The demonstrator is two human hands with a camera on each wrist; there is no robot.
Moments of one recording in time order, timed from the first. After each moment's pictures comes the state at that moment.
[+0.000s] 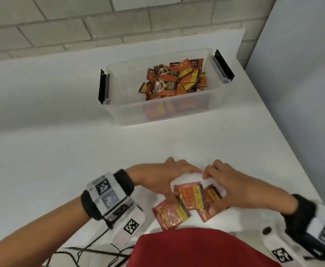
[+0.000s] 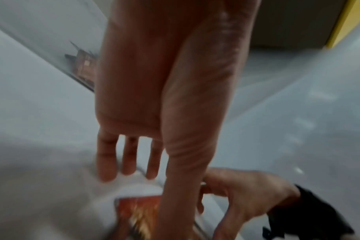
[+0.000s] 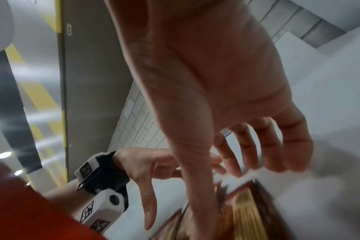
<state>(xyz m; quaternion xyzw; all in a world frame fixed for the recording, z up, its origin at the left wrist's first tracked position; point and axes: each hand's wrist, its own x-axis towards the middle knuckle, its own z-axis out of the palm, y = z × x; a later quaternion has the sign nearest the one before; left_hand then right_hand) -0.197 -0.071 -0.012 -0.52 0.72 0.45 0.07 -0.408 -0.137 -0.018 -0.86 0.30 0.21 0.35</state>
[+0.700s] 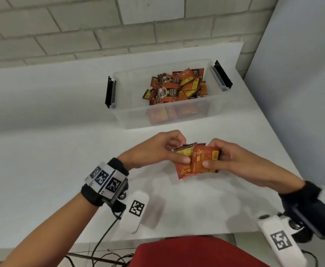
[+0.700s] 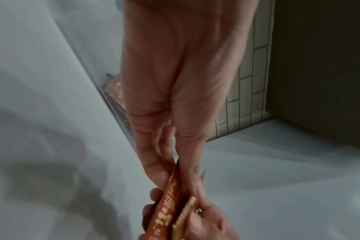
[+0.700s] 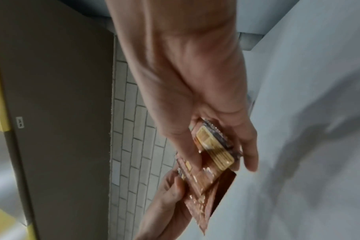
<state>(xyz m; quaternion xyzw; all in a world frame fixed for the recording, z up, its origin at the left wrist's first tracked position) -0.179 -0.080 0.011 -0.57 0.54 0.54 -0.31 -0.402 -0.157 0.013 -0.69 0.34 -0.05 0.64</state>
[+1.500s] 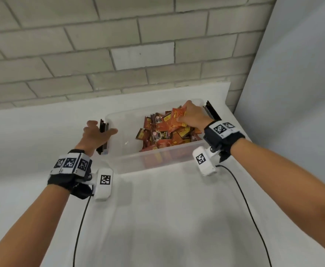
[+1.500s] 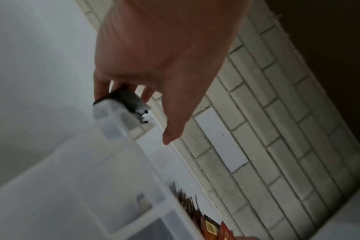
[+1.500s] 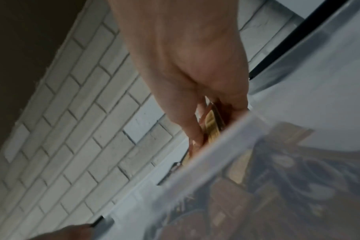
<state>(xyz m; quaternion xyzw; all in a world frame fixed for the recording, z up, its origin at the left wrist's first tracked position) 0.012 -0.176 0.013 -0.88 0.27 0.22 -0.33 -0.236 -0.348 0.032 -0.78 0.47 -0.14 0.39</state>
